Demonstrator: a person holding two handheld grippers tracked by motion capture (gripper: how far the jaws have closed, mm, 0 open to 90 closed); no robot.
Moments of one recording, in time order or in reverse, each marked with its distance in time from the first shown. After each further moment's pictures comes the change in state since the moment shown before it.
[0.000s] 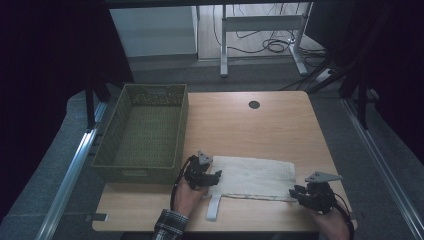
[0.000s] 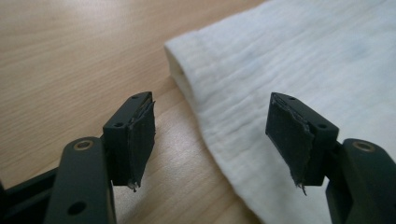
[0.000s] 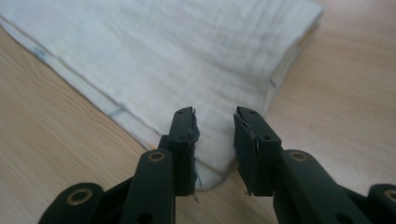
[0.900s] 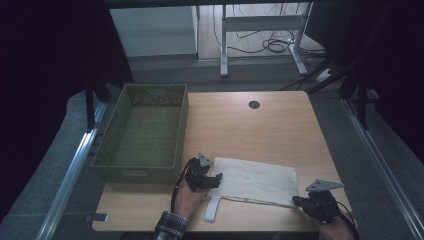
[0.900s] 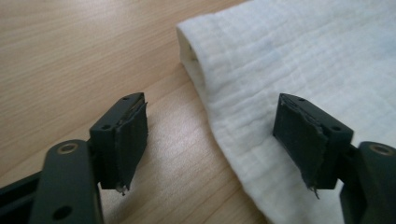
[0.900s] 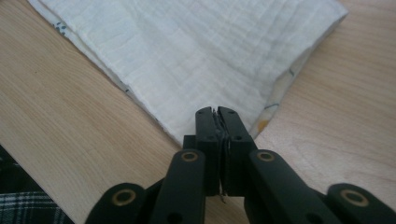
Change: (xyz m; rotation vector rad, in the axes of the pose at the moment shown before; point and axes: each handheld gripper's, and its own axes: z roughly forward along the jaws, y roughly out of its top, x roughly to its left) left arm -0.002 -0.001 -0.003 -0.012 -0.004 -0.014; right arm 0.012 -0.012 -0.015 0.039 0.044 -0.018
